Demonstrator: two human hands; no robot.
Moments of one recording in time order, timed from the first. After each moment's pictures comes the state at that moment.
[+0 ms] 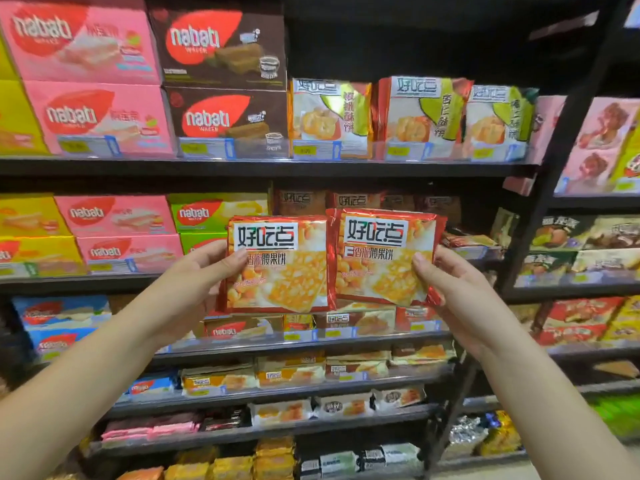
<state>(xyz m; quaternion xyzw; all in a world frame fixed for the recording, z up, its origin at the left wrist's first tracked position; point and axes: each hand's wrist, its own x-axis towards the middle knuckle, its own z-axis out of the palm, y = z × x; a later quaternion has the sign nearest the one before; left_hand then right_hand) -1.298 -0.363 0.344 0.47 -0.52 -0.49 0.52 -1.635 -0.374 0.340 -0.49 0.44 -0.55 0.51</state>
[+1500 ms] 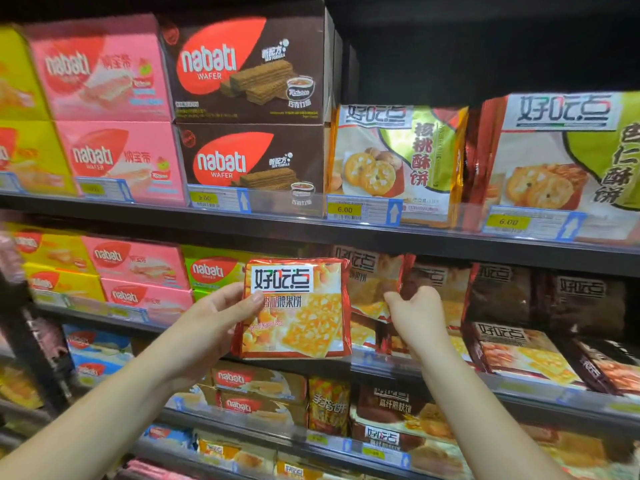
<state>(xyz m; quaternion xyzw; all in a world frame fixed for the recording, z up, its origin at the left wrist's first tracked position) -1.304 -0.508 0.348 0.55 -0.40 -0.47 0.56 -1.539 -0.666 0.324 -0.58 0.58 -0.44 0.36</state>
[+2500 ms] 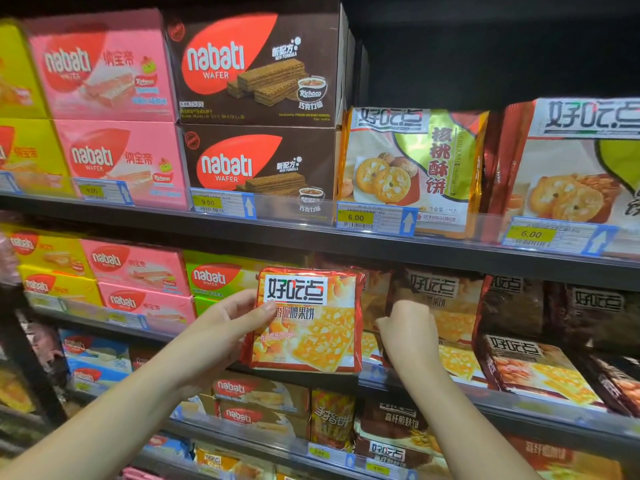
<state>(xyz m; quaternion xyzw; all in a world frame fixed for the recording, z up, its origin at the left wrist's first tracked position) -1.300 -0.523 0.345 0.55 -0.41 -0.48 0.55 -1.509 -0.686 0.302 -0.70 0.64 -0.29 0.12</state>
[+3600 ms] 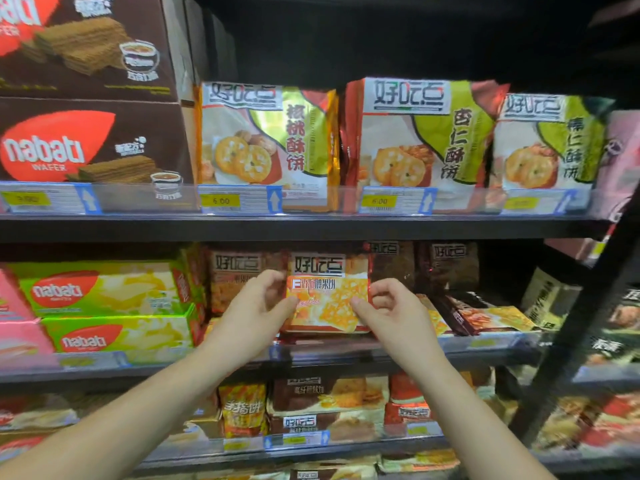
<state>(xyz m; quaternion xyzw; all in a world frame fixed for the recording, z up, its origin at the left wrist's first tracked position) -1.432 -0.622 0.319 0.60 -0.63 -0.24 0.42 -1.661 -0.650 0.299 -0.64 0.54 -0.48 0.27</state>
